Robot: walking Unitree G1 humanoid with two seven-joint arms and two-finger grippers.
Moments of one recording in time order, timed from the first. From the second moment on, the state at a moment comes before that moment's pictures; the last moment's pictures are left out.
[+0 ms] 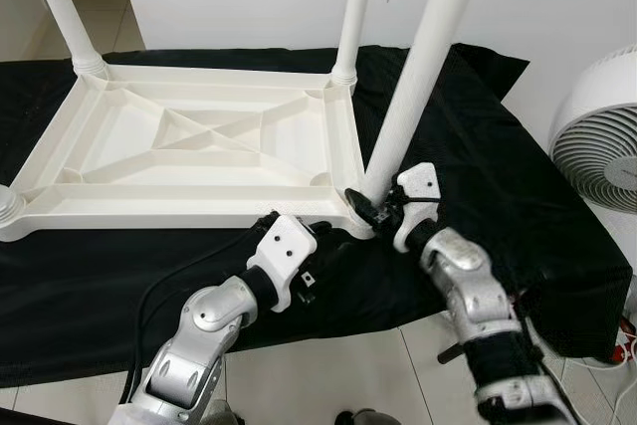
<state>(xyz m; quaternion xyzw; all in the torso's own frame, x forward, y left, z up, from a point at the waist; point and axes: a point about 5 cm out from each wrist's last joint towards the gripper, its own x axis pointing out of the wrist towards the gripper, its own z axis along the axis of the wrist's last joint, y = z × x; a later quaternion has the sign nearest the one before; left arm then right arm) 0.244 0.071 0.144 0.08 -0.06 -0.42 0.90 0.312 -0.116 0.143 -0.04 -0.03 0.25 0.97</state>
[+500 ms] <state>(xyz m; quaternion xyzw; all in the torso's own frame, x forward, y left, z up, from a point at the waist) 0.247 0.071 0.149 0.08 -0.07 -0.42 0.90 0.305 -0.105 0.145 0.05 -0.03 0.06 1.00</state>
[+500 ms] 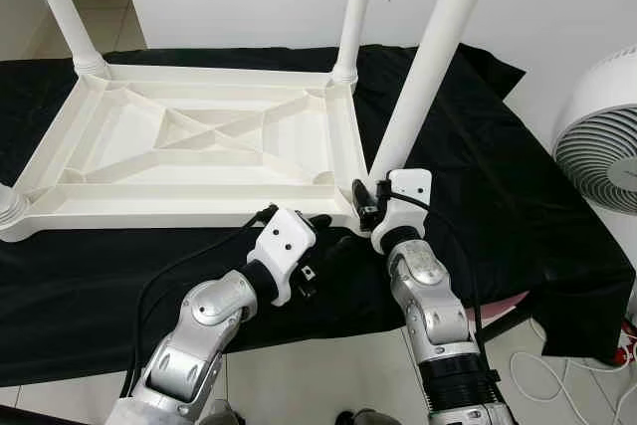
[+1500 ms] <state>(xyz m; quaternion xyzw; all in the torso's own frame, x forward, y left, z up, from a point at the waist) 0.251 0.070 0.155 0.09 -0.08 -0.42 0.90 0.331 -0.139 0.147 -0.12 -0.02 0.39 0.91</state>
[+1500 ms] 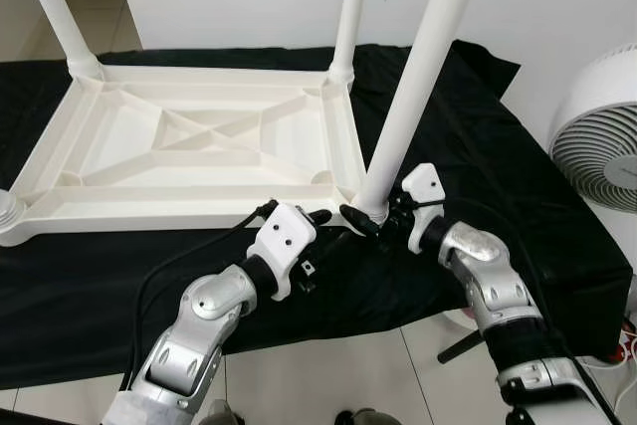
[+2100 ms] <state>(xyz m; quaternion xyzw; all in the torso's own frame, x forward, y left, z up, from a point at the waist) 0.252 0.065 0.160 0.09 -0.09 -0.43 0.90 0.345 -0.138 0.139 -0.14 -0.01 0.43 0.89</state>
